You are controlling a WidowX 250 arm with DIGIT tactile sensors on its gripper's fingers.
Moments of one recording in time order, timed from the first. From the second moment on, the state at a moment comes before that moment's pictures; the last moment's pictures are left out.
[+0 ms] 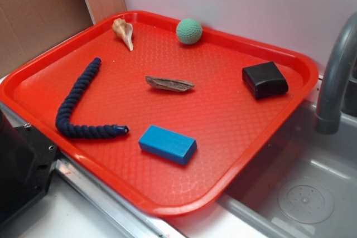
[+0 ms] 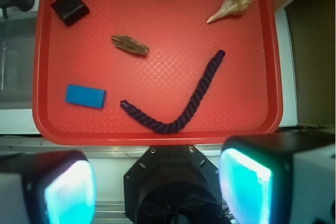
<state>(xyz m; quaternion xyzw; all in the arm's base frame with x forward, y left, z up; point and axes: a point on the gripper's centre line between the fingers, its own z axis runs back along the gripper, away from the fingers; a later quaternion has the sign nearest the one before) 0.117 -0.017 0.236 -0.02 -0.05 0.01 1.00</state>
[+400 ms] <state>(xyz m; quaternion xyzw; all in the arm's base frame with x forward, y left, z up) 0.116 -0.017 0.233 -0.02 -0.04 0.01 1.00</state>
